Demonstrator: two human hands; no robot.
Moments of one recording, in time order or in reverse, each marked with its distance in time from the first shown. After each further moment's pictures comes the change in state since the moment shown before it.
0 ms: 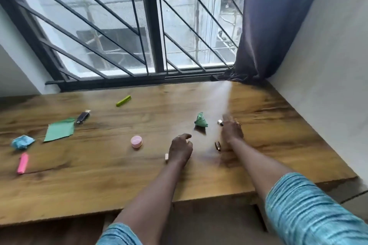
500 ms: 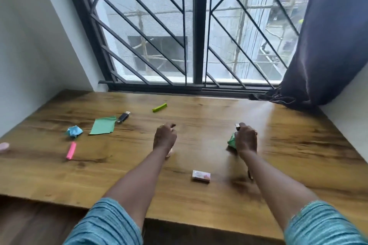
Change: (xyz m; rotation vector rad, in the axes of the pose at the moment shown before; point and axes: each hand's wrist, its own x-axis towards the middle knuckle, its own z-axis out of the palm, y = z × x) left_hand 0.060 -0.057 -0.121 0.092 0.328 -0.140; right_hand 0.026 -0.082 0.009 0.119 0.128 -0.141
